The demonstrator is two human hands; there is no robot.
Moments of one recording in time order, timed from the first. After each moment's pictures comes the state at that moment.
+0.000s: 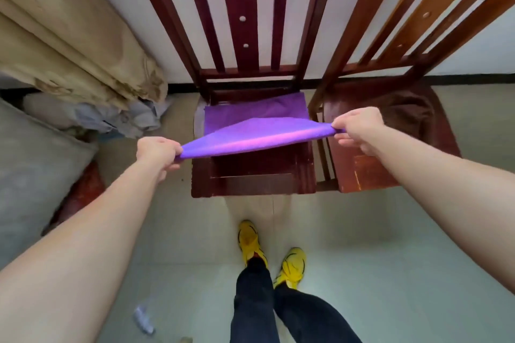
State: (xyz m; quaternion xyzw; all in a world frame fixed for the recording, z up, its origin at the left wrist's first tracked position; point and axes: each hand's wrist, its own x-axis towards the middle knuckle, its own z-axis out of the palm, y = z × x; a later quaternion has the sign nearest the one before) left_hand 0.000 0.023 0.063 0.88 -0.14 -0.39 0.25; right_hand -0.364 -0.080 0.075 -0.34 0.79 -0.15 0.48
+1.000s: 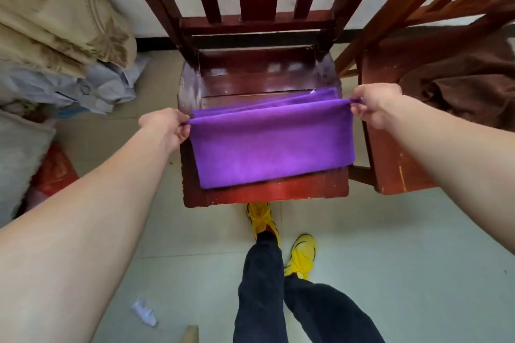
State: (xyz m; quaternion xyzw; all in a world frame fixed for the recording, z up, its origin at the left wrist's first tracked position) left_hand 0.026 -0.076 -0.080 0.81 0.04 -0.51 0.29; right_hand -0.327 -0.165 -0.086 -0.18 0.83 -0.18 0.49
